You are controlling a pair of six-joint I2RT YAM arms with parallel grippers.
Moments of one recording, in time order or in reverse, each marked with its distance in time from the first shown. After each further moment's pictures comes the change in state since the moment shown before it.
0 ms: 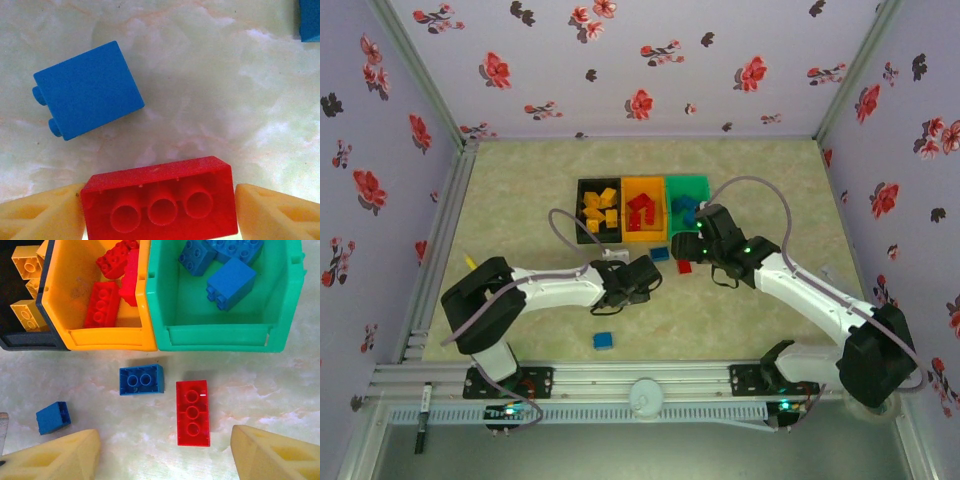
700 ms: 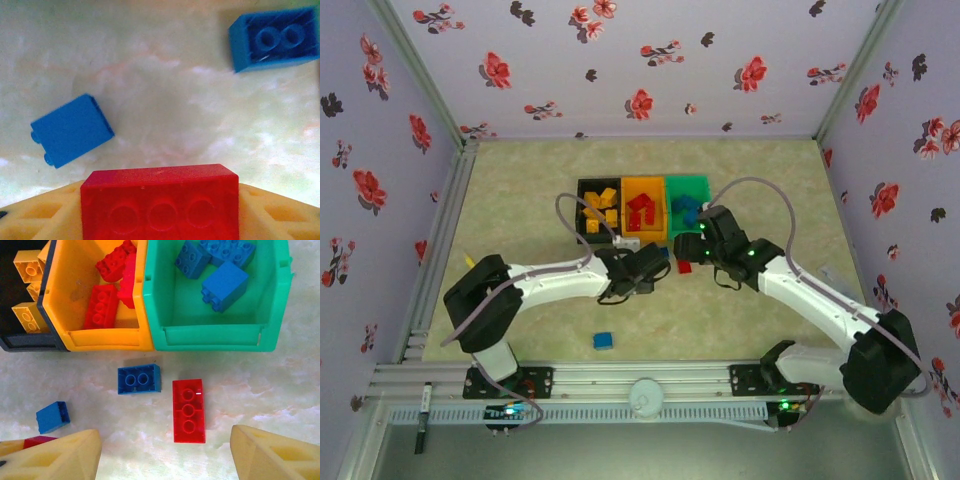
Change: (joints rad) left arm 0.013 0.004 0.159 -0.114 -0.037 0.126; right arm 0.000 -0.043 -0.011 -0.013 0.014 0.000
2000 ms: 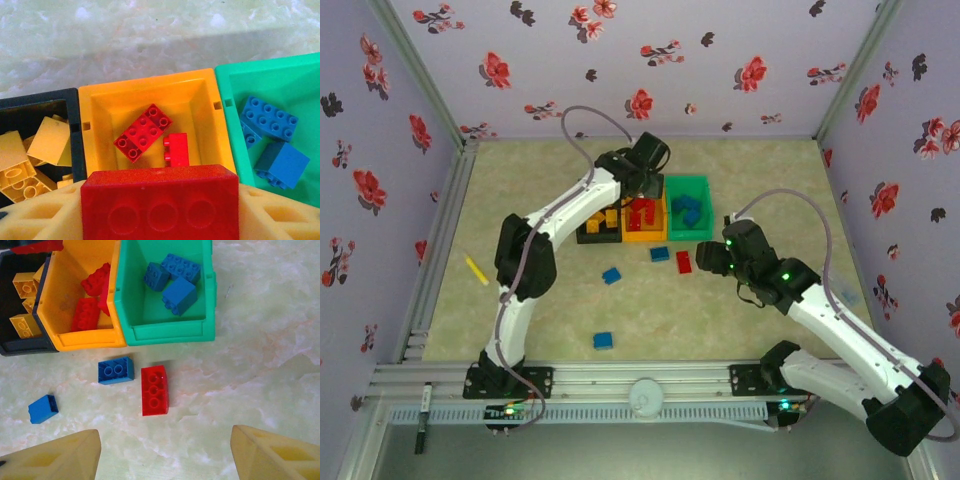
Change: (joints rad) left arm 0.348 0.456 0.935 -0.252 0.098 0.518; right arm -0.005 -0.268 -0.044 -0.187 0.091 0.007
